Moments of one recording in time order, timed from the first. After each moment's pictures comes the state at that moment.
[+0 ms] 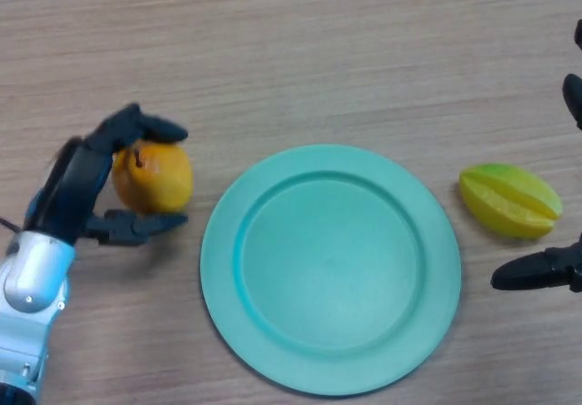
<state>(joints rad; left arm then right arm) -0.34 0.35 0.06 0.47 0.29 -0.43 -0.03 -0.02 -0.28 -0.22 -0.77 0.09 0.59 0.25</state>
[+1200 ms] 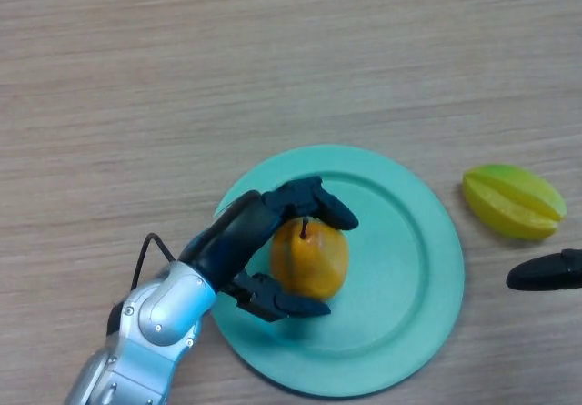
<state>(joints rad) -0.22 0.19 -0.26 0.09 0.32 -0.04 -0.27 0.01 -0.28 -0.26 -0.77 0.09 0.60 0.25</state>
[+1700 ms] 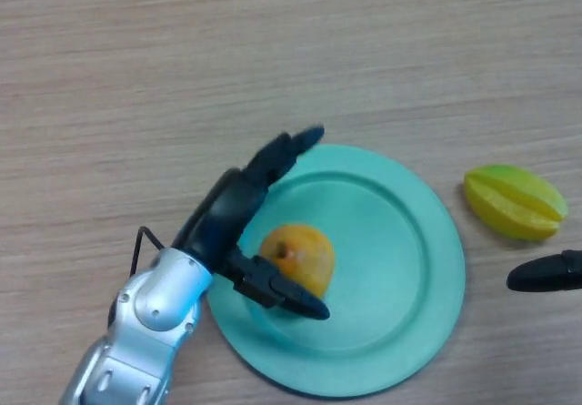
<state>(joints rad) -0.23 0.19 -0.25 0.00 0.17 0.08 -0.16 0.01 -0.28 -0.26 -0.77 0.09 0.60 0.25</state>
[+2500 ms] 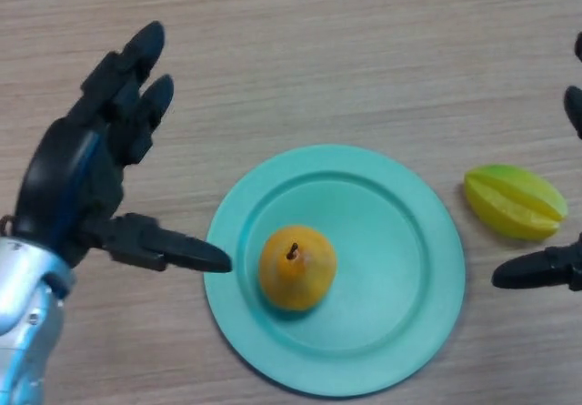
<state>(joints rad) -0.11 0.28 0.13 -0.41 -0.27 0.33 -0.24 -0.03 -0.28 -0.22 -0.73 0.09 0.60 0.25</state>
